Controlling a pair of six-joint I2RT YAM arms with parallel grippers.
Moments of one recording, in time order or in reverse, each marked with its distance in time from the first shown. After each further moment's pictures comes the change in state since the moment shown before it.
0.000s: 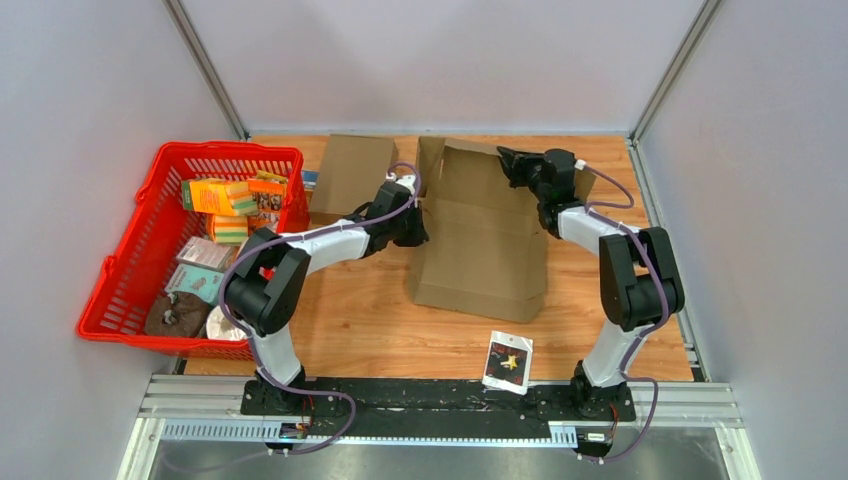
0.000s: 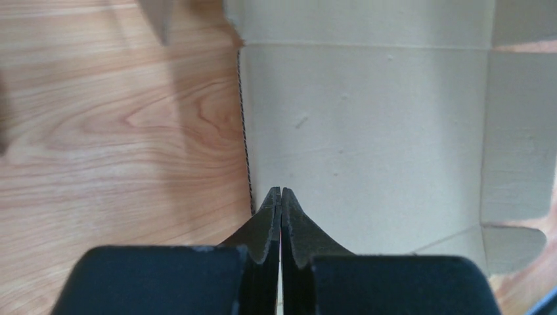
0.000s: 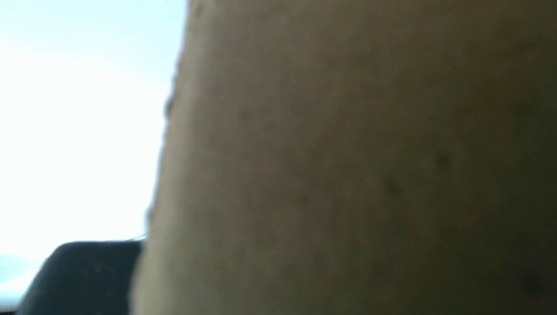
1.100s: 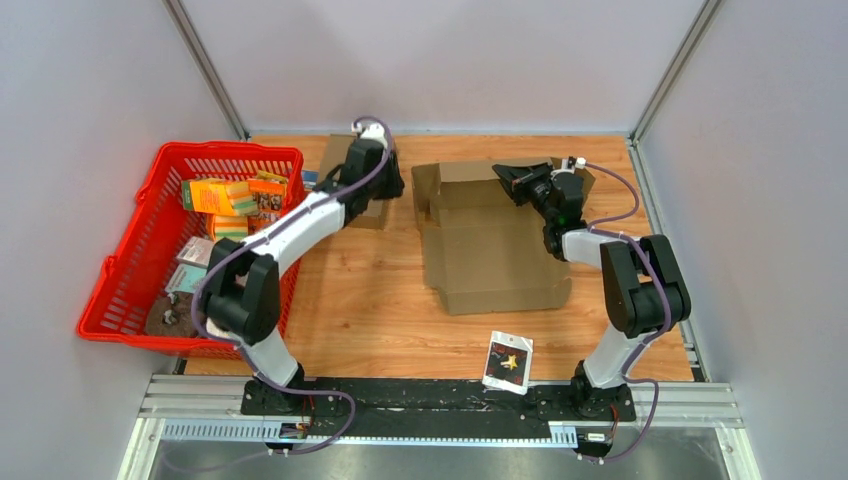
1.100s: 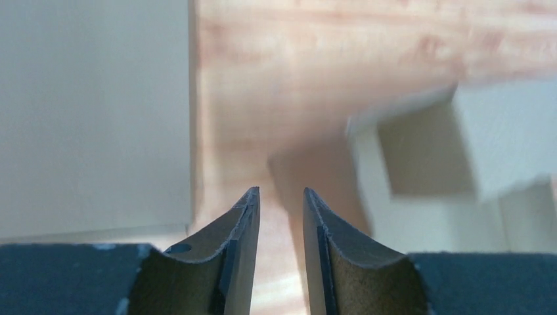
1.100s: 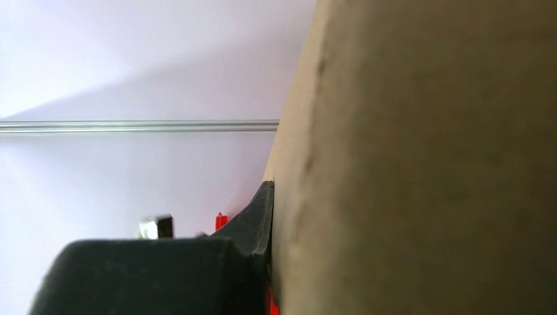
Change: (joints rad) left arm 0.117 -0.147 0.109 -0.105 -0.218 0.074; right arm -0.023 -0.045 -0.221 0.324 -0.190 -0.352
